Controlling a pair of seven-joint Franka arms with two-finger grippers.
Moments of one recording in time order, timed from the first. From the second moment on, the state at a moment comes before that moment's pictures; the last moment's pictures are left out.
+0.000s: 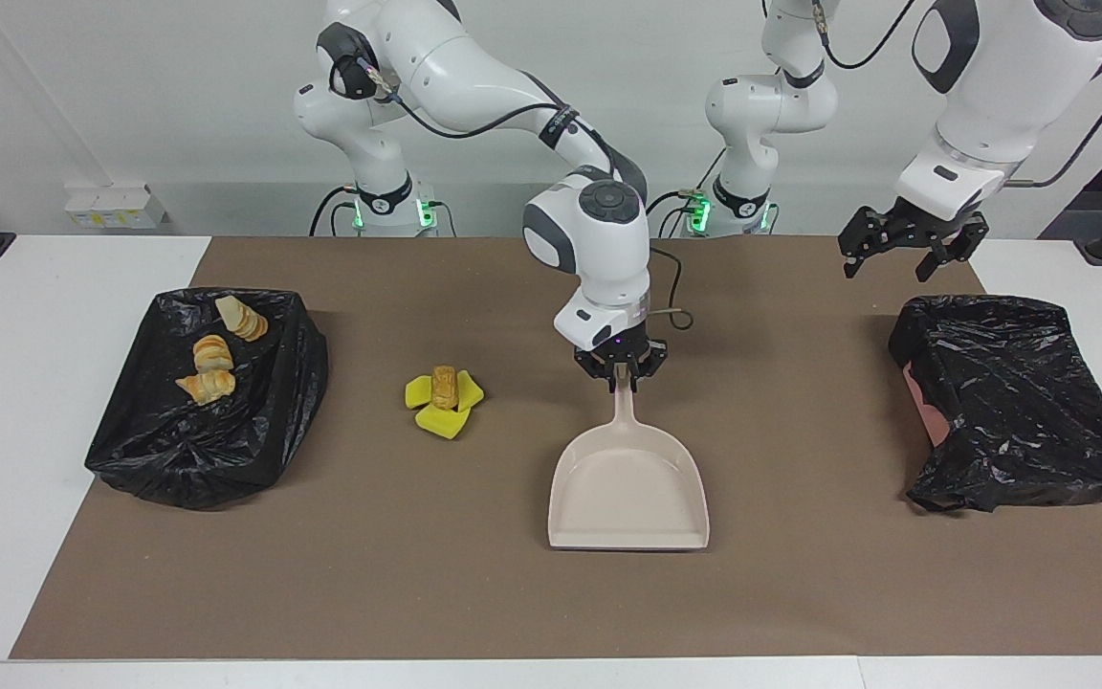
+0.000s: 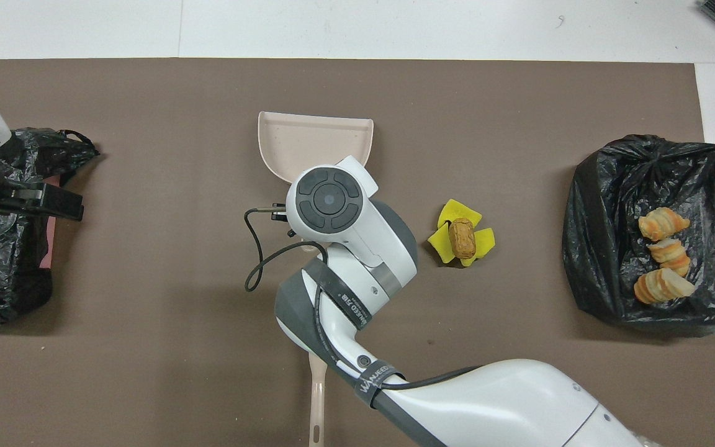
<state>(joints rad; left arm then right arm) -0.05 -0.01 -0.05 -1.62 0.01 1.59 0.04 0.52 0.57 0.18 -1.45 -0.08 2.19 0.79</state>
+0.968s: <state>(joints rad) -0.10 0.01 -0.07 -1.73 0.01 1.78 0.03 0.53 0.33 0.19 -1.57 -0.08 2.08 0.79</state>
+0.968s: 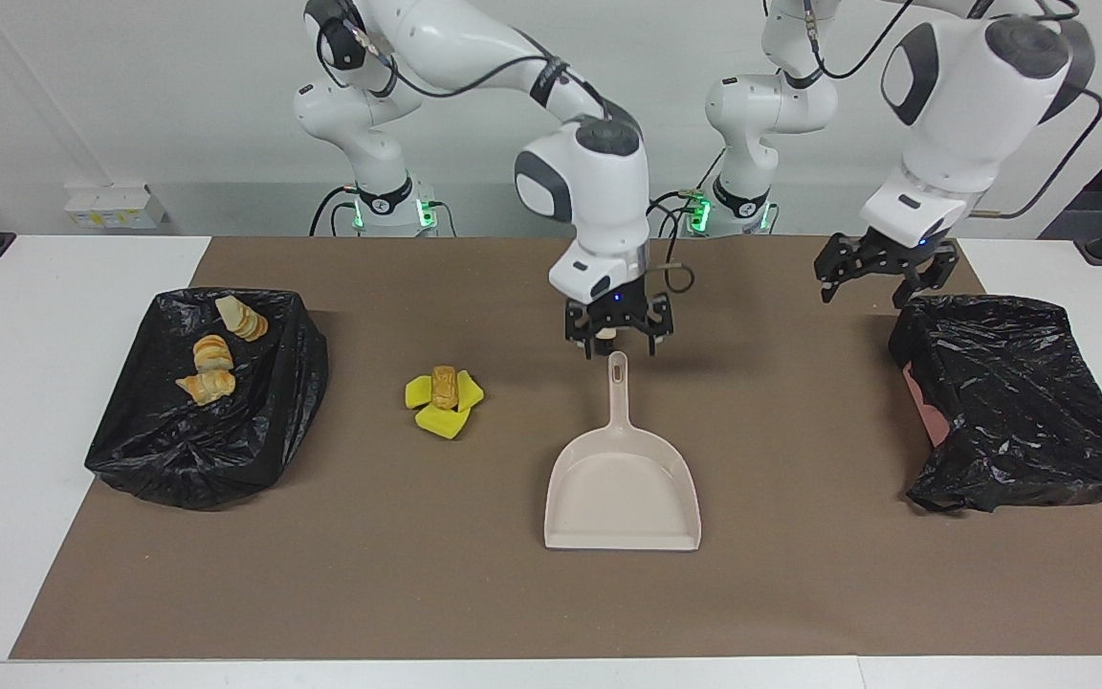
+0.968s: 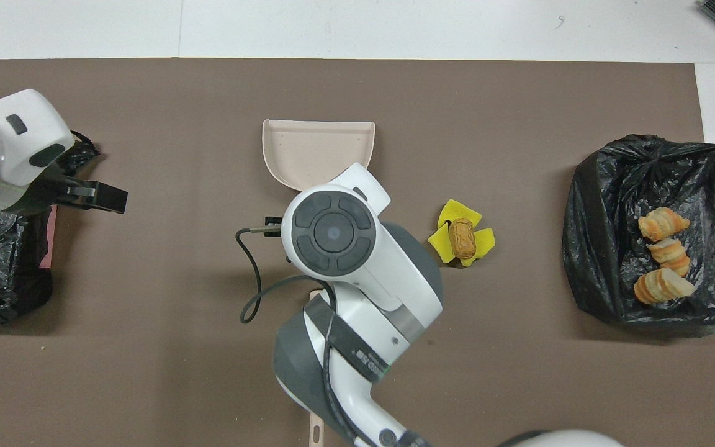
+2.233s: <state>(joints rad) -0.48 0.29 -0.08 -1.84 0.01 2.24 -0.40 0.79 0.10 0.20 -2.24 0.13 2.32 0.91</state>
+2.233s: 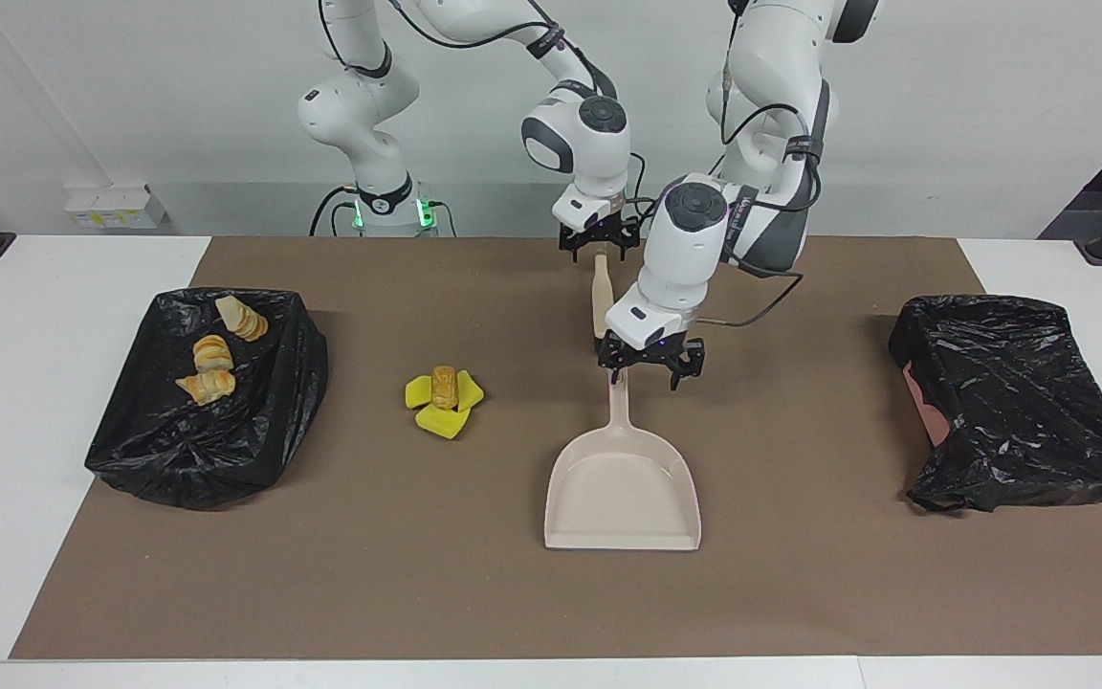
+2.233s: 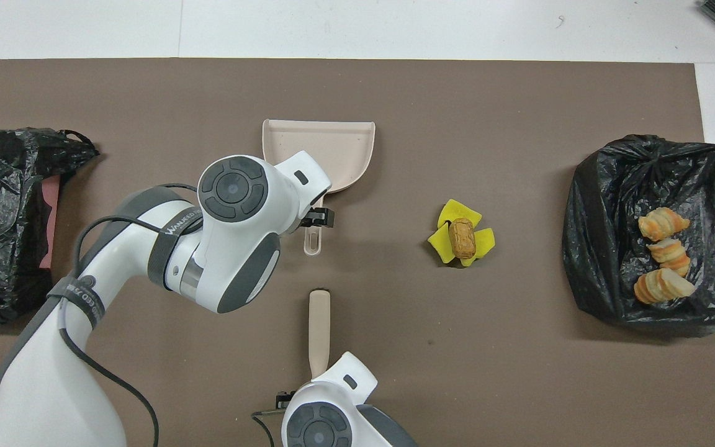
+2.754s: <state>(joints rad) -0.53 0.36 -0.08 -1.84 0.01 2.29 -0.44 0.85 0.09 0.20 -2.24 0.14 2.32 0.95</state>
